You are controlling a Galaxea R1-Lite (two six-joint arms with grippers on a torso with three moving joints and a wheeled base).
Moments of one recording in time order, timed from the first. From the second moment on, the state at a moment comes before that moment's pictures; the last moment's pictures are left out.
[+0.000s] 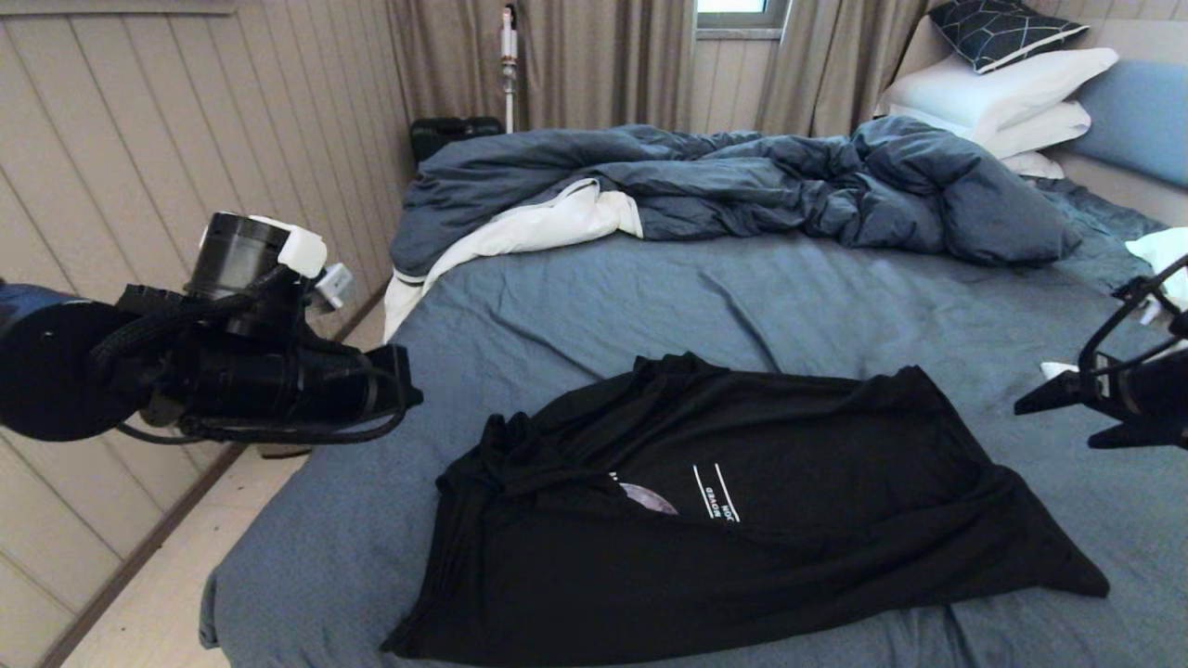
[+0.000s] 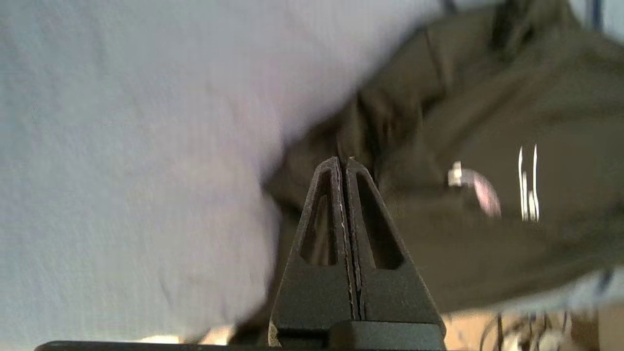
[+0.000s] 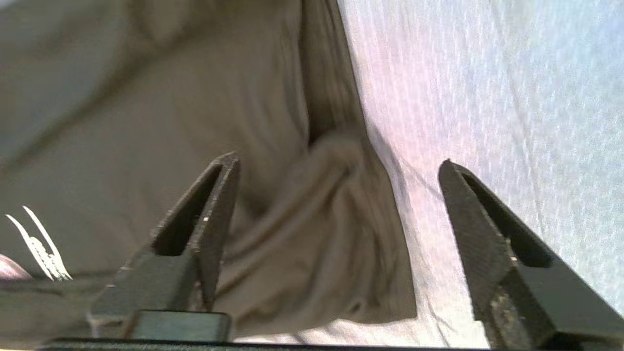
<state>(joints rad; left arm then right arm) -0.38 1.68 -1.10 0.10 -0.07 -0.46 -0.50 1.85 -1.48 0.64 0.34 0.01</state>
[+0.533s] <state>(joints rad) -0.40 1.84 -1.22 0.10 -0.04 -0.46 -0.43 1.89 -1.51 0.58 0.33 0.01</state>
